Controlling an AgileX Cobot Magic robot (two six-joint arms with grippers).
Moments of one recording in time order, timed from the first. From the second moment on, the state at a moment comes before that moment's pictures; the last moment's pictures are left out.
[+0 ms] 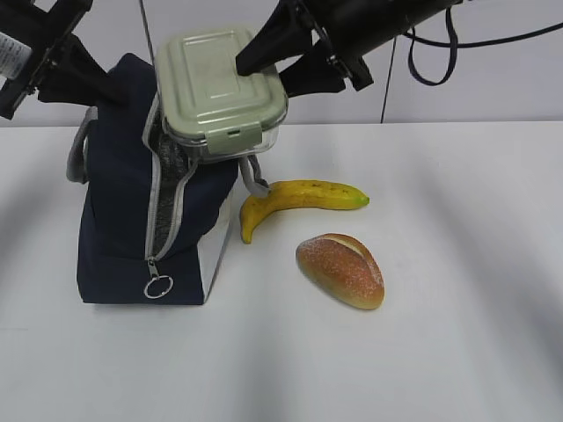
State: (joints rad) left arm 0.01 1.77 -1.51 -0.82 1.16 0.26; right arm 0.24 2.01 -1.82 1.00 1.22 -0.45
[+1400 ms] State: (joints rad) left arm 0.01 1.77 -1.51 -0.82 1.17 0.26; right arm 0.48 2.18 -1.94 0.72 0.94 -0.29
